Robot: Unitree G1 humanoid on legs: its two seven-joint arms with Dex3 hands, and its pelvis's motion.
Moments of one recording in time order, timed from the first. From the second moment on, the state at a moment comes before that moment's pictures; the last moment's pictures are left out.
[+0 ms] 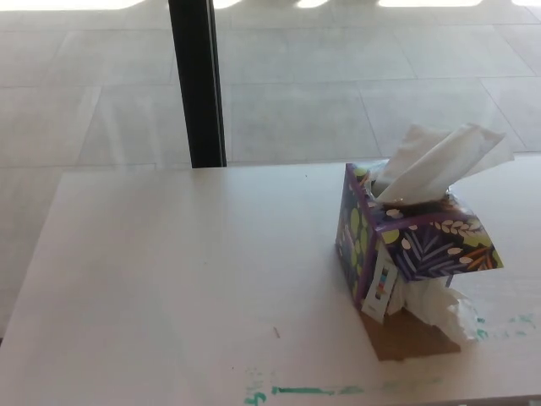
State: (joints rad) left_arm 0.17 0.55 0.39 1.17 -0.09 -0.03 -0.22; right_arm 0.34 -0.51 -0.37 1.00 -0.07 -0.30 0.03
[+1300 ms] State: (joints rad) left_arm 0.16 0.58 0.47 1.25 -0.14 -0.03 -0.32; right_arm -0.71 -0.77 -0.04 0.22 0.01 0.02 0.24
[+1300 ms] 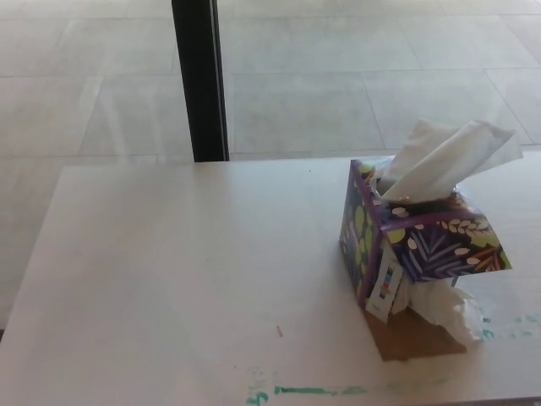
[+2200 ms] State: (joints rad) left_arm 0.17 0.59 0.47 1.27 -0.14 -0.03 -0.33; right_arm -1.05 -0.76 0.47 0.47 -0.22 0.22 0.62
